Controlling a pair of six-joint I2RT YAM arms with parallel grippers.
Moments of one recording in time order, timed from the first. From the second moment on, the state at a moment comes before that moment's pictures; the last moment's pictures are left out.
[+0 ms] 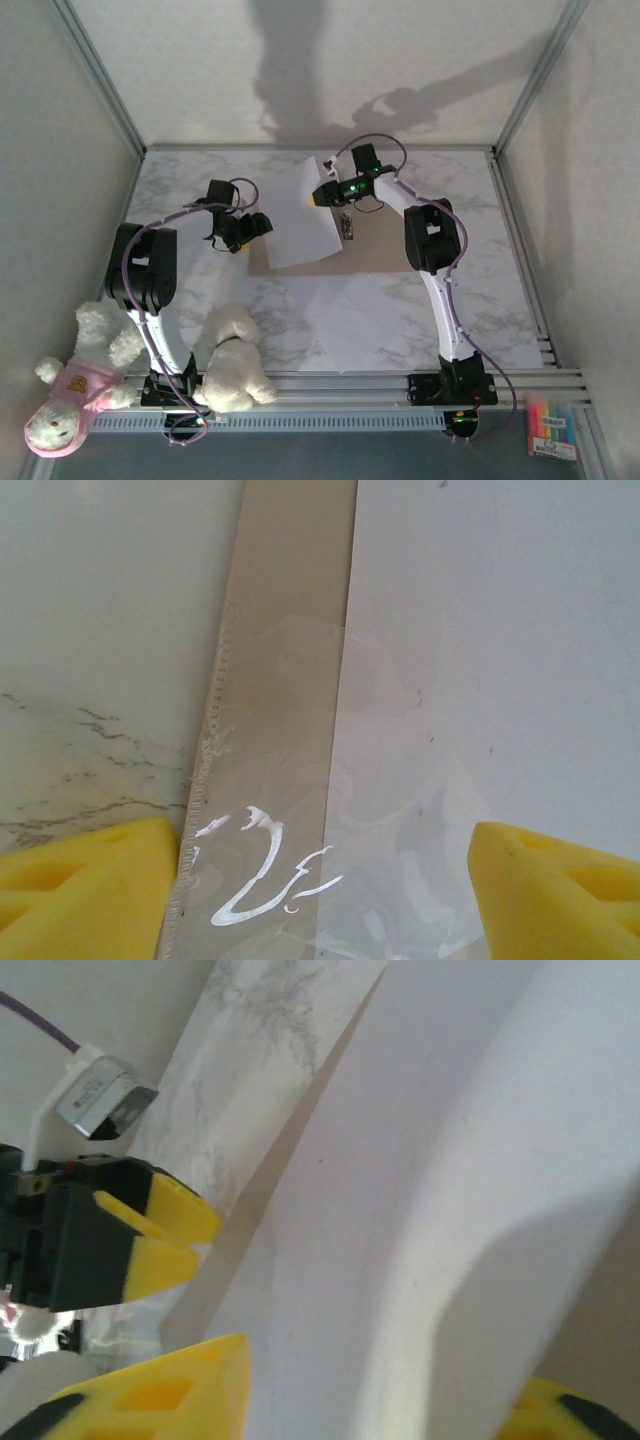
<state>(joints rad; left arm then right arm) -0.12 1.88 1.14 -0.39 0.40 -0.60 0.38 2.53 2.10 -0.54 -1.00 0.05</state>
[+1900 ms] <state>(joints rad) -0.12 1.87 1.12 -0.36 0.40 -0.61 0.38 2.55 2.23 -0.50 -0.71 0.25</state>
